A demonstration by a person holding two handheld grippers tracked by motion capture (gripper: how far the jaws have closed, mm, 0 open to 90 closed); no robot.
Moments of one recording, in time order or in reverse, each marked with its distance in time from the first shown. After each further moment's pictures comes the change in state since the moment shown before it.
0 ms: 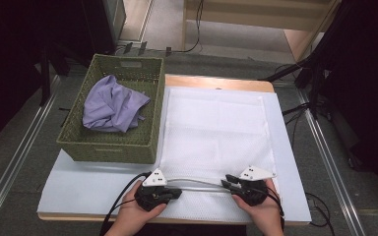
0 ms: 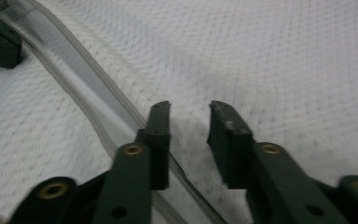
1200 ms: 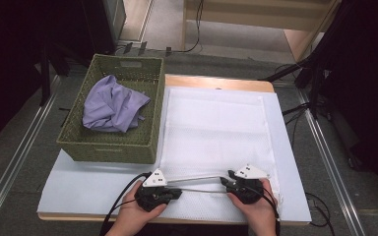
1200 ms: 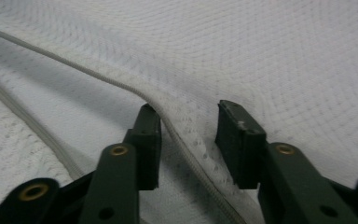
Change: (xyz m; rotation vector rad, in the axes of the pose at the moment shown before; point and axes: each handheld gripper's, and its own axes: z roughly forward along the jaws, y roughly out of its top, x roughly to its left) left arm -0.001 0.000 0.000 0.001 0.005 -0.003; right arm 0.008 0.003 0.008 0.018 -0.173 0.070
